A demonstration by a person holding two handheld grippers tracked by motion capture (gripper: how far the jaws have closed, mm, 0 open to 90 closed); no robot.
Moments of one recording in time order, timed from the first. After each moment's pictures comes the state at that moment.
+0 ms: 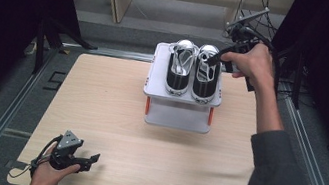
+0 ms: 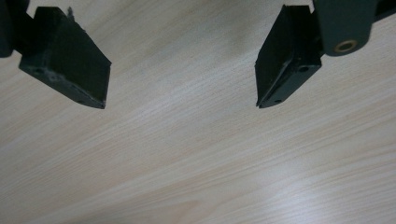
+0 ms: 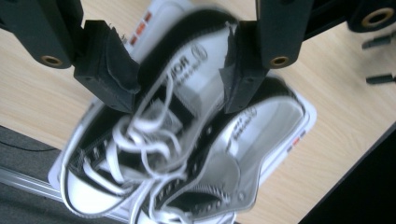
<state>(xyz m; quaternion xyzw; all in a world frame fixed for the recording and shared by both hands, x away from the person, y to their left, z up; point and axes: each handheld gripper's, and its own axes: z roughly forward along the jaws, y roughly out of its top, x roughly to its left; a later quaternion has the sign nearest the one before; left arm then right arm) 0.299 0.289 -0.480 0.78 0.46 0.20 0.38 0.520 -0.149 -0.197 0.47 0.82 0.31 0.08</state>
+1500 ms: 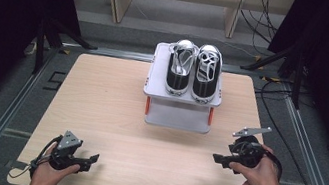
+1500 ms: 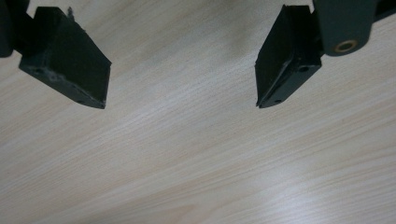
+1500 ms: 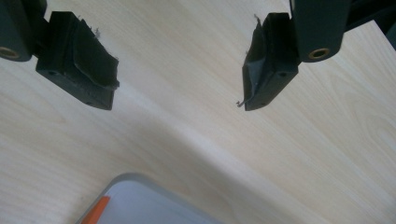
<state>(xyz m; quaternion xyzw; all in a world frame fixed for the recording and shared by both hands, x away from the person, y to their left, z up) 0.298 0.289 -0.481 0.78 0.46 0.20 0.37 0.365 -0.224 -0.398 0.43 0.85 0.31 0.07</state>
